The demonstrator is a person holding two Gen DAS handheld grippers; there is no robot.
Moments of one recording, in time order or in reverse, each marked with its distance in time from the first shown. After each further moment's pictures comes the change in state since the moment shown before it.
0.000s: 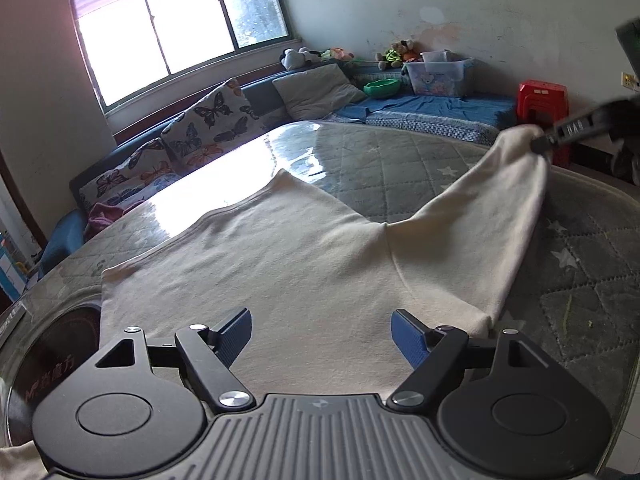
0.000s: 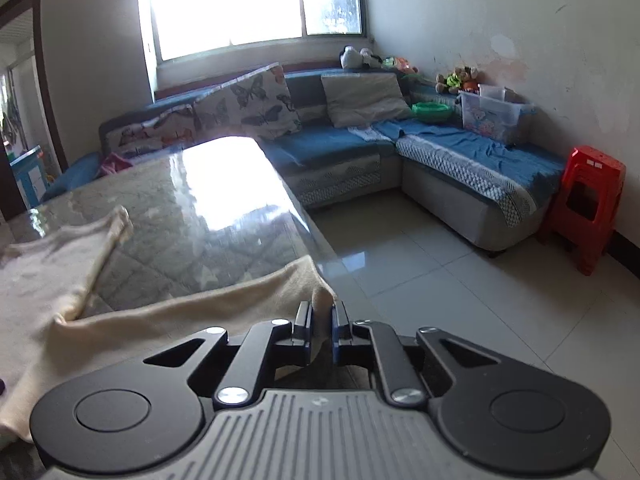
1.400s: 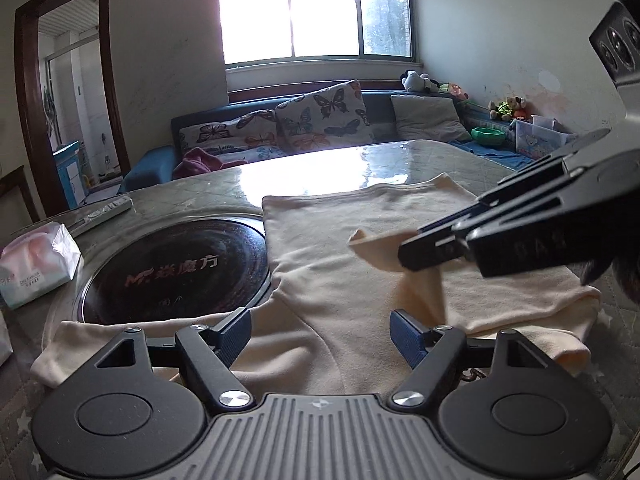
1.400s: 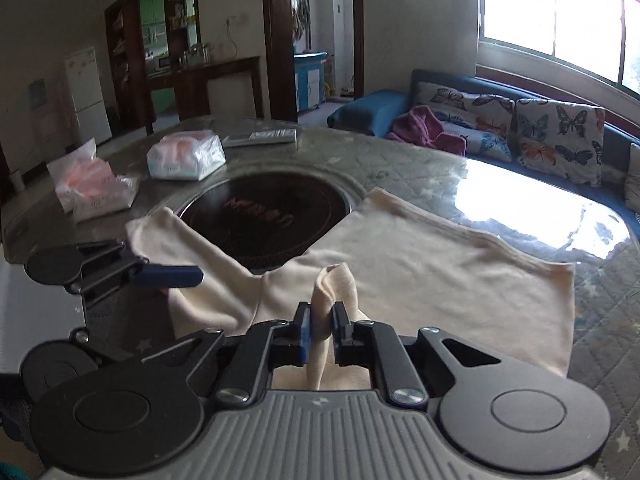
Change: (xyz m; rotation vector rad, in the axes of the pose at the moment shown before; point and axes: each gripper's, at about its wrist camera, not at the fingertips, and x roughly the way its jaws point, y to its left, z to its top) left arm -0.070 0.117 -0.071 -0.349 -0.042 0.178; right arm -0.040 0.305 -0.008 -0.594 0.139 0.685
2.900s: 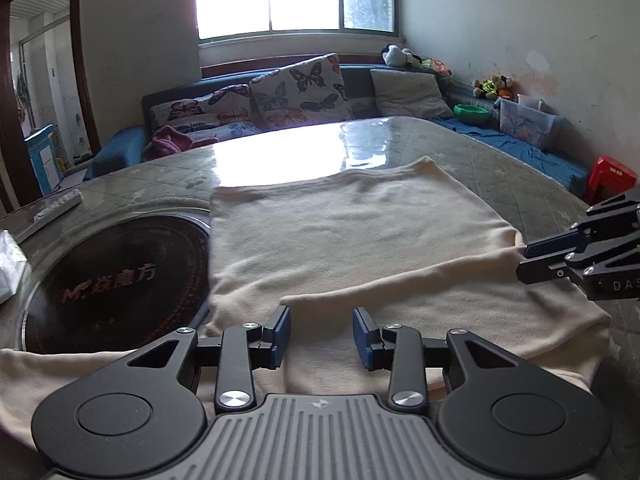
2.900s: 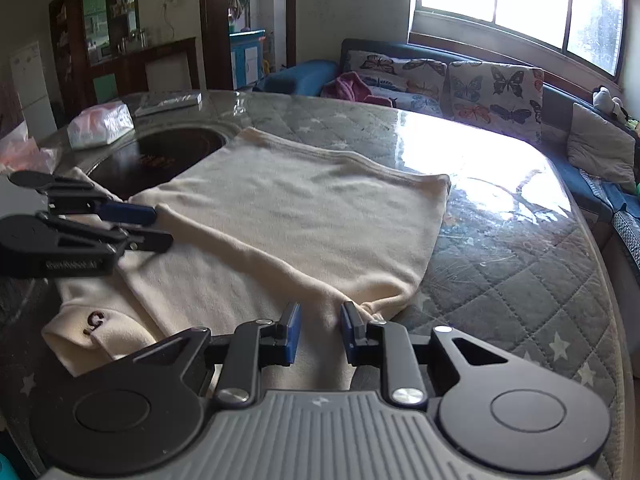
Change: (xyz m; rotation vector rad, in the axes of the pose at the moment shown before) left arm 0.050 -0.017 0.025 0.000 0.080 -0.060; right arm -0.020 -0.095 -0.056 0.071 0.074 -0.159
